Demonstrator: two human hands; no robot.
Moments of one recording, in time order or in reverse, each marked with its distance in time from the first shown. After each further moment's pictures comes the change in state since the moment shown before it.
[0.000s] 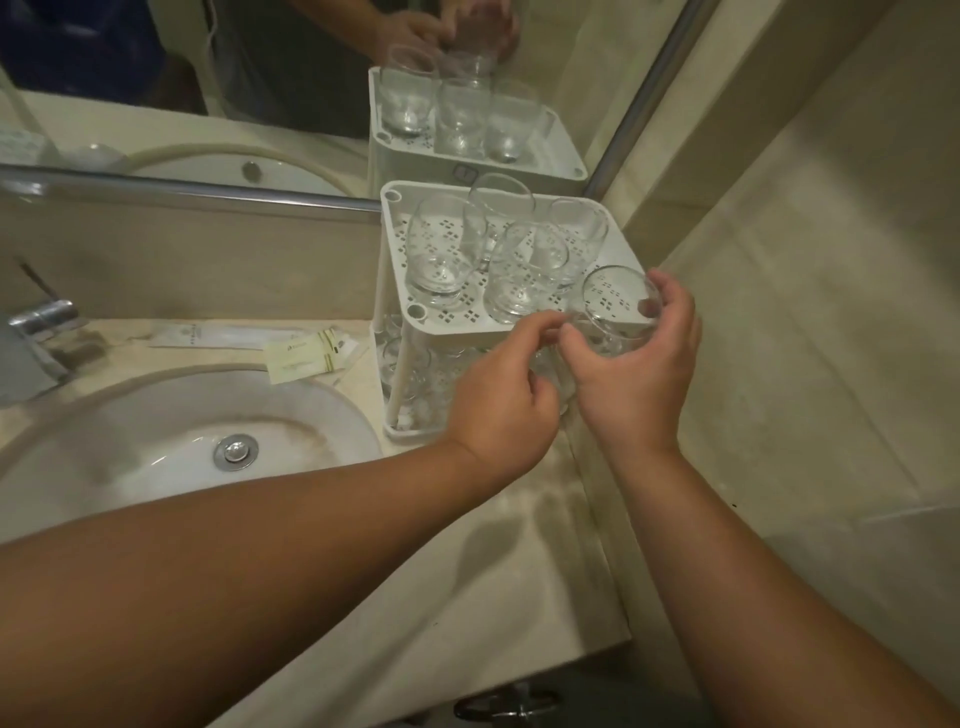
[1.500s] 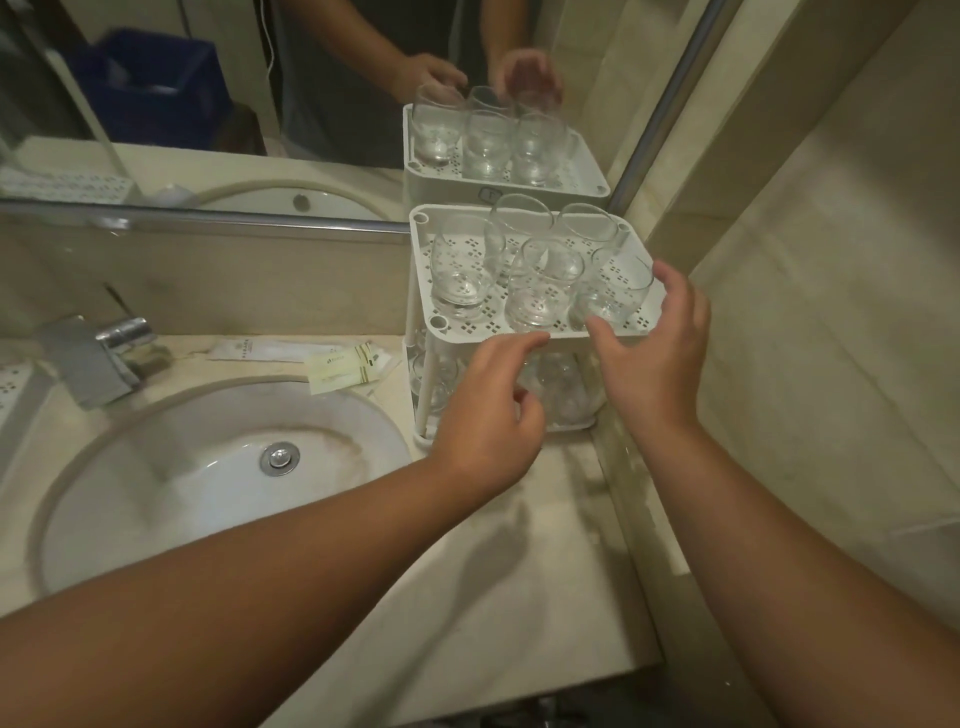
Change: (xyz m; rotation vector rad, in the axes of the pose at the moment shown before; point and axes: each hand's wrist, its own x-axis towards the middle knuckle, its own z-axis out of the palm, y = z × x) left_hand -0.013 -0.012 -0.017 0.135 0.004 0.019; right_hand 0.029 0.026 0.008 -0.063 -0.110 -0.082
